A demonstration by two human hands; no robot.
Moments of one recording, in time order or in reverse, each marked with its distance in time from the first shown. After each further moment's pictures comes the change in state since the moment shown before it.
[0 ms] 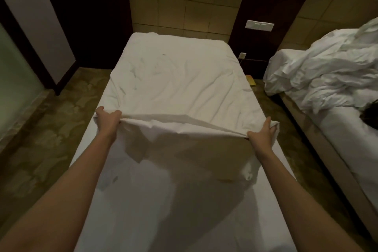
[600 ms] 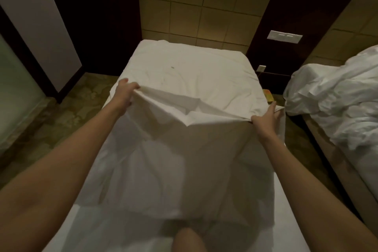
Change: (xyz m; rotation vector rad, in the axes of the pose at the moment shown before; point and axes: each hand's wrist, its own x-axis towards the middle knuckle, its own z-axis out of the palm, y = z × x) left_hand 0.214 0.138 0.162 0.016 -0.215 0.117; right_hand 0.263 -0.125 0.126 -0.086 -0.014 -0.076
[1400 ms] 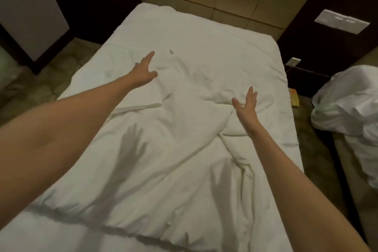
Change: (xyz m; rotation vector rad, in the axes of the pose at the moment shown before) left_hand 0.309 -0.054 0.211 0.703 -0.191 0.076; right_hand 0.319 -0.001 0.208 0.004 -0.491 -0.201
